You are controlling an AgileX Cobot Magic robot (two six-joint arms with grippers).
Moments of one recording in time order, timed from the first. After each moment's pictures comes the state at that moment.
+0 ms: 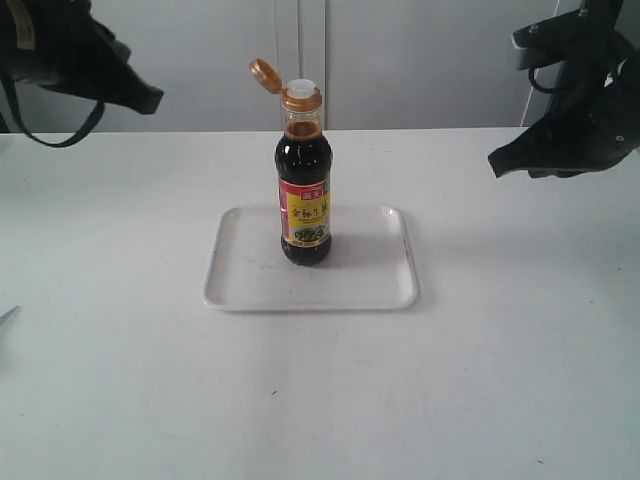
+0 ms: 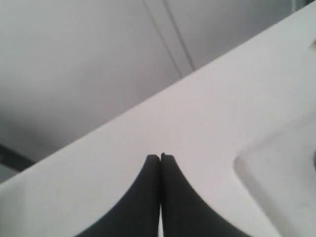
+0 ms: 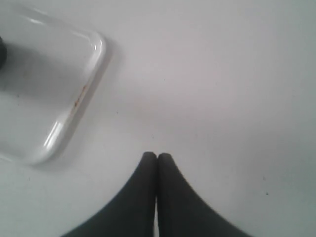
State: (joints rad) left arm -0.44 1.40 -1.14 0.60 0.31 -0.25; right arm 0.13 1.53 -1.16 0.08 0.65 -0.30
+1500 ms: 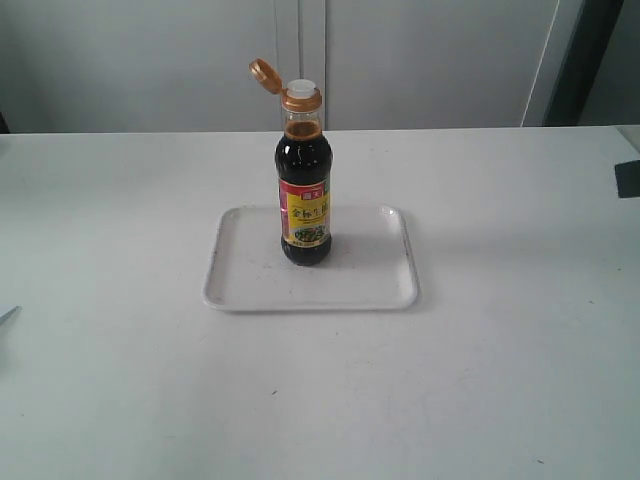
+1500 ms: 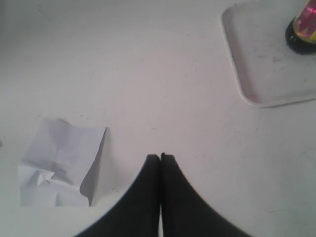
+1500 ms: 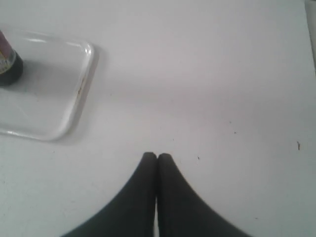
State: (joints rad) left arm -0.30 0.93 -0.93 0.12 0.88 -0.10; right arm 0.03 0.98 -0.86 0.11 0.68 -0.19
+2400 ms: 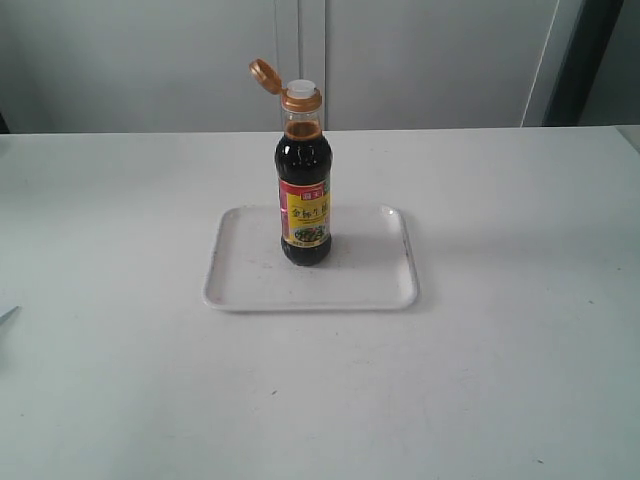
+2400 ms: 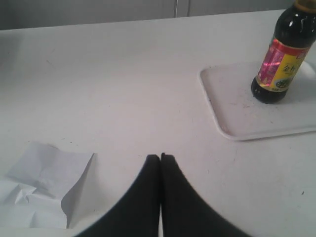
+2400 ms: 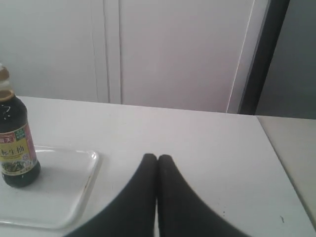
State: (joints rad) left arm -0.30 0.42 -0.51 0.10 0.62 -0.16; right arm 0.03 0.40 -0.48 0.18 0.34 -0.19
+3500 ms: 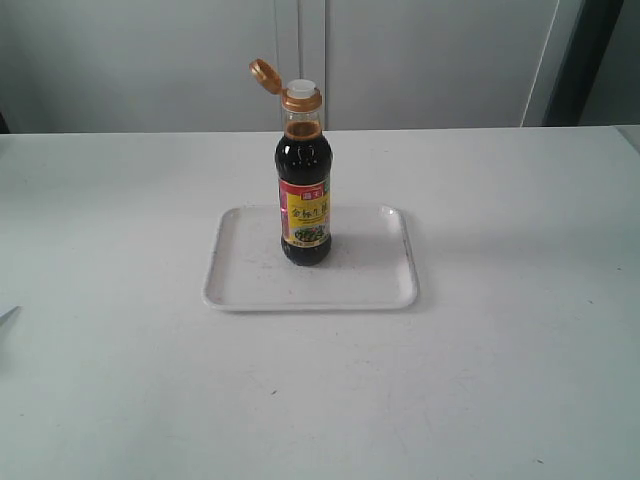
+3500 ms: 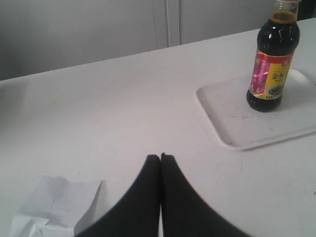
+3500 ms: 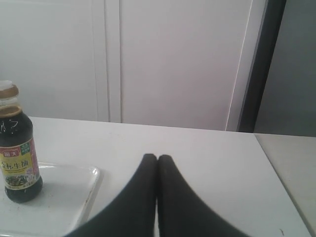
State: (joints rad) left arm -0.30 0.28 -0.42 0.07 0.54 0.00; right arm 0.03 0.27 -0.43 0.19 0.32 -0.18
